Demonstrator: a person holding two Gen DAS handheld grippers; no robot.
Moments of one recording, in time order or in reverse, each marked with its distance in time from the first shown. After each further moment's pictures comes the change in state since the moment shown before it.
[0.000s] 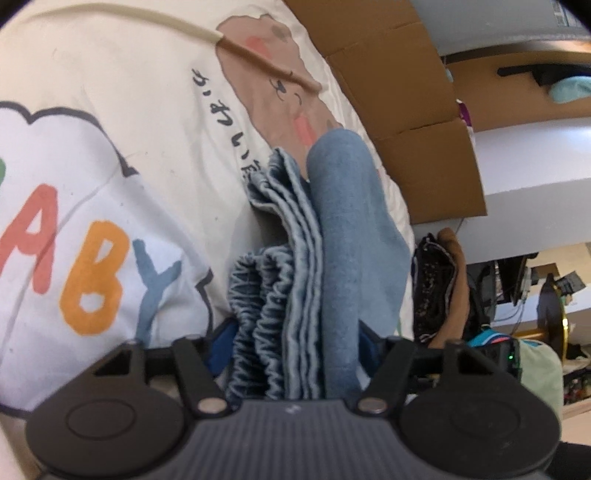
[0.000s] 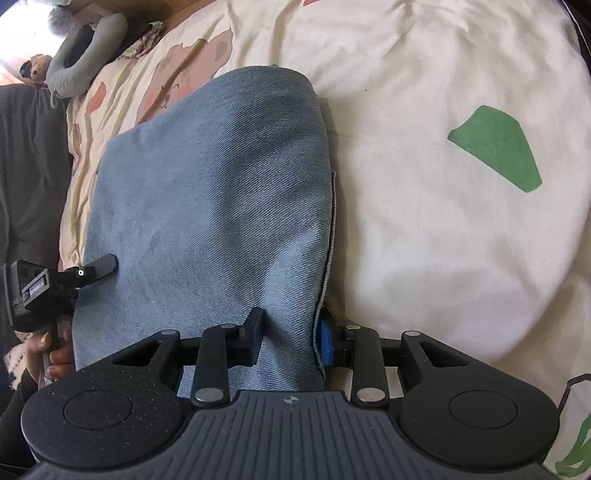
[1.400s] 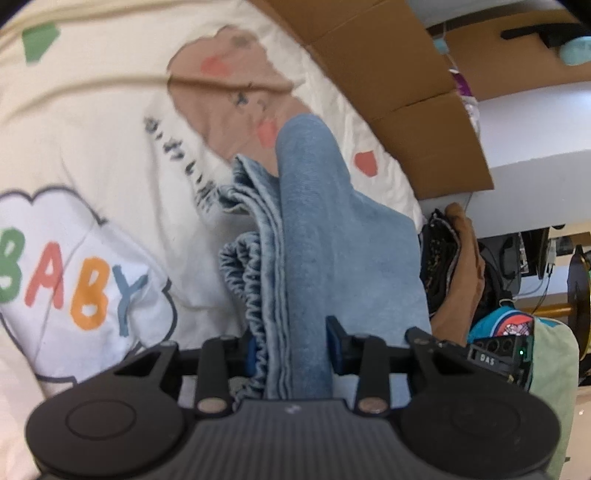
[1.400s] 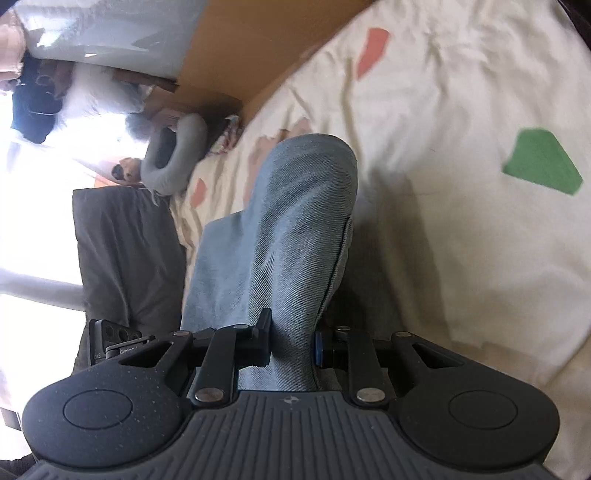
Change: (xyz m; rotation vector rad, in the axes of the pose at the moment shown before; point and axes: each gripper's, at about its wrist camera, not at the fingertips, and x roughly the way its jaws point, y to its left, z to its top) left arm -0.032 -0.079 0.022 0.057 0.110 0.168; right arm -0.041 0.006 0.002 0.161 -0.248 0.417
